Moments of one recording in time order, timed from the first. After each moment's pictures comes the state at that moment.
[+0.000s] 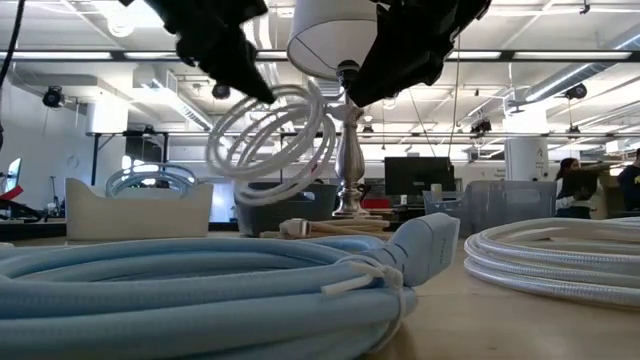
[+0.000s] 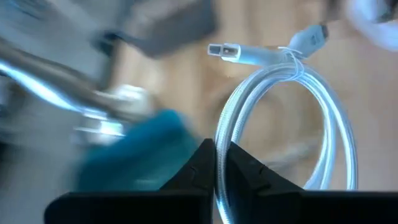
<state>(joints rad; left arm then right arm) -0.01 1.27 0.98 -0.38 -0.32 0.27 0.32 1.64 1.15 -0.35 0.50 0.39</state>
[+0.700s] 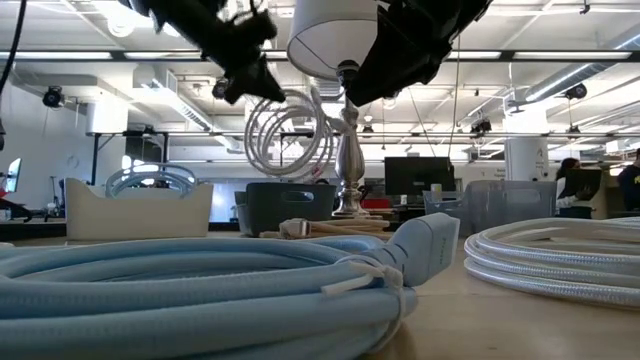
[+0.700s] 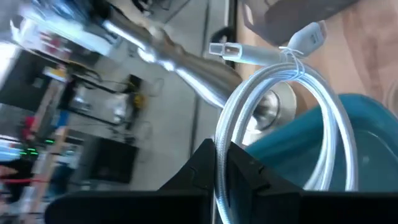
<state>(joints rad) 0.29 1.28 0.97 -0.11 -0.37 0.76 0.32 1.64 1.14 -0.33 0.50 0.33</state>
